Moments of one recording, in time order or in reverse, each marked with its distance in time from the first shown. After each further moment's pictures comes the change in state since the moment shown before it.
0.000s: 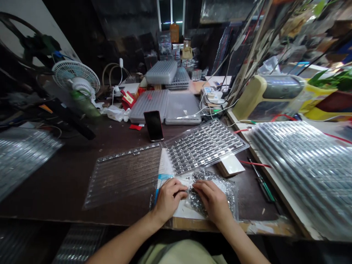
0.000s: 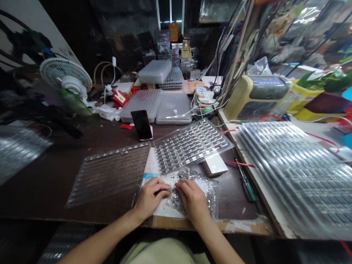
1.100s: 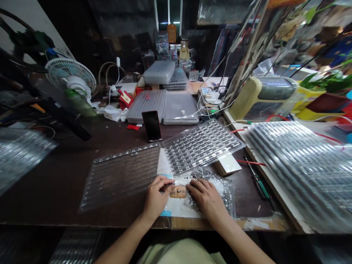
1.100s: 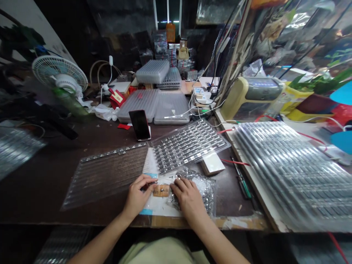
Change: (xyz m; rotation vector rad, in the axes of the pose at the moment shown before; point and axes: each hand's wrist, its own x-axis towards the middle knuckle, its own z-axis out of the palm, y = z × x) left_hand -0.008 -0.016 -0.019 -0.093 0.176 -0.117; right_hand -0.001 0.005 0.007 -0.390 -0.227 -0.183
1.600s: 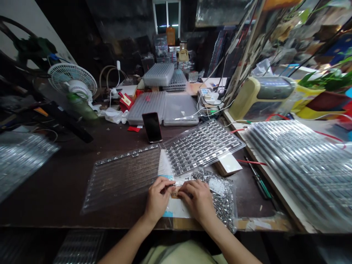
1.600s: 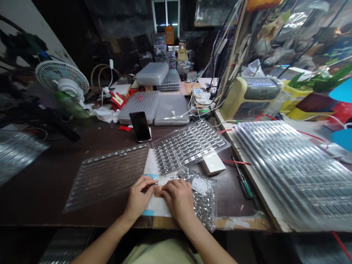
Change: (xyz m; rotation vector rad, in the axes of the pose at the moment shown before) left_hand -0.002 0.005 0.001 0.024 -0.006 0.026; right_hand 0.019 -0.034 0.003 0.283 0.100 0.286
